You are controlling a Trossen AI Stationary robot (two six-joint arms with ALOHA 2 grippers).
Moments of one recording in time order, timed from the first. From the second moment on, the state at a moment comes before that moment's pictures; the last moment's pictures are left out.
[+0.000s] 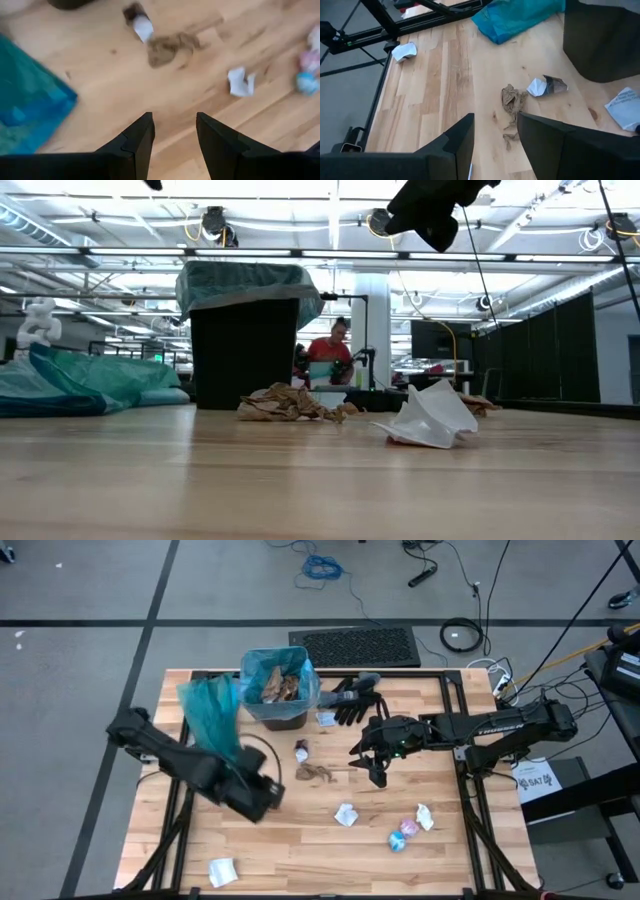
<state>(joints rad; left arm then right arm) -0.51 1.56 1.60 -1.38 -0.41 -1.59 0.07 1.27 1.02 -0.35 0.00 0.30</state>
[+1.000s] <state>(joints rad) -0.68 1.94 1.59 -1.27 -0.03 -1.77 0.07 1.27 1.02 -0.35 -0.03 0.37</state>
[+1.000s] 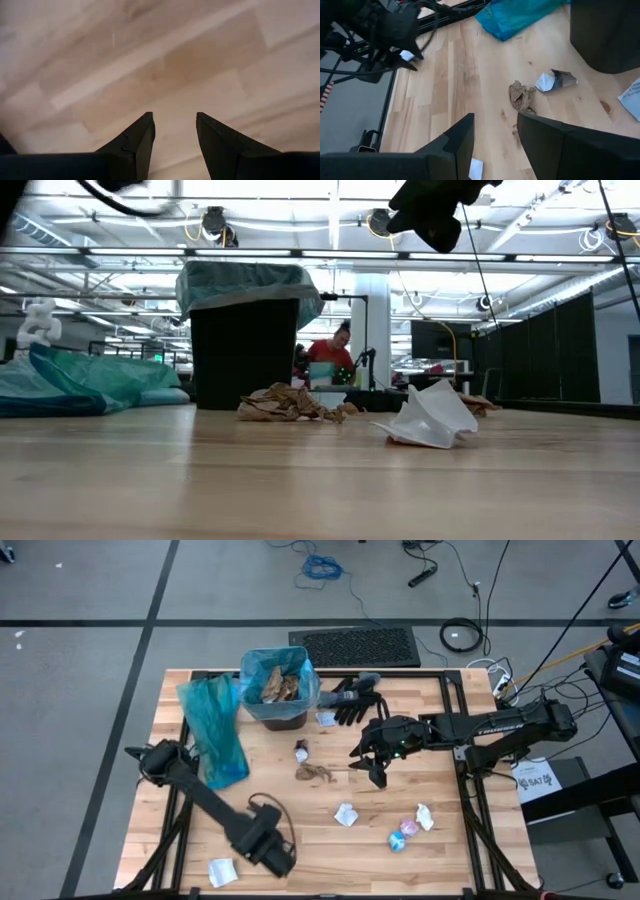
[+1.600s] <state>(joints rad) -0.85 1.94 1.59 -1.24 0.11 -2.30 0.07 1.27 1.02 -0.35 -0.03 0.38</state>
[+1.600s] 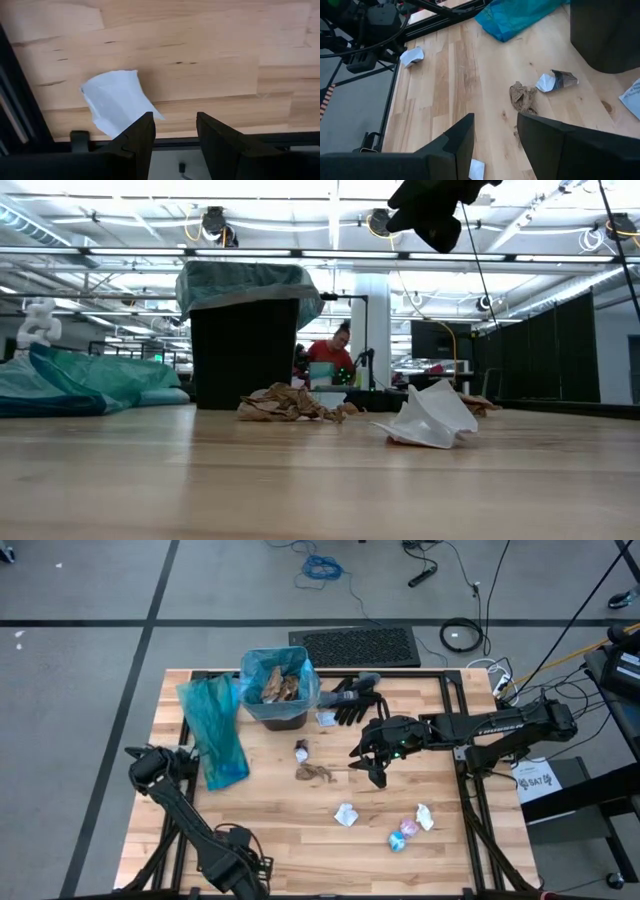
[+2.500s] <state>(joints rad) -0.83 2.15 1.59 -1.29 0.35 -2.33 0.07 1.27 1.02 -0.35 -0.03 0.35</state>
